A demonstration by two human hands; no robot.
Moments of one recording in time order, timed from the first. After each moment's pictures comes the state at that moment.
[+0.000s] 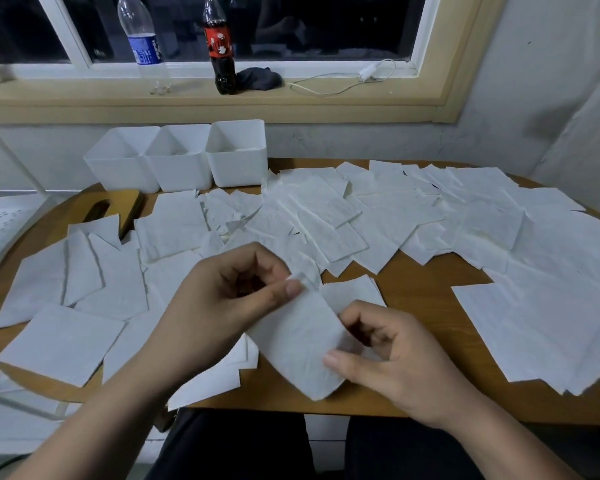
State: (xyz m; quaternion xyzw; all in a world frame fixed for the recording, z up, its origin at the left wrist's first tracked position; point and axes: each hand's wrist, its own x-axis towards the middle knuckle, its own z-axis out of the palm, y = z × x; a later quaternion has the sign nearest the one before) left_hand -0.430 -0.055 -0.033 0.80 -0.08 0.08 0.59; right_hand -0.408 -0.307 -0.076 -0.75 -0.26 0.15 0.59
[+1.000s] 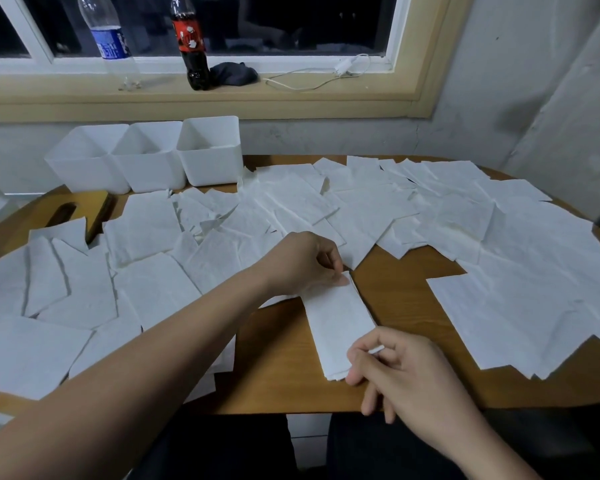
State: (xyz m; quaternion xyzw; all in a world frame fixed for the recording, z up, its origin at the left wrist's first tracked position) left_hand -0.275 -0.124 -0.102 0.92 -0.17 -0.09 0.34; right_hand -0.428 -0.339 -0.090 -0.85 -0.03 0.17 0.49
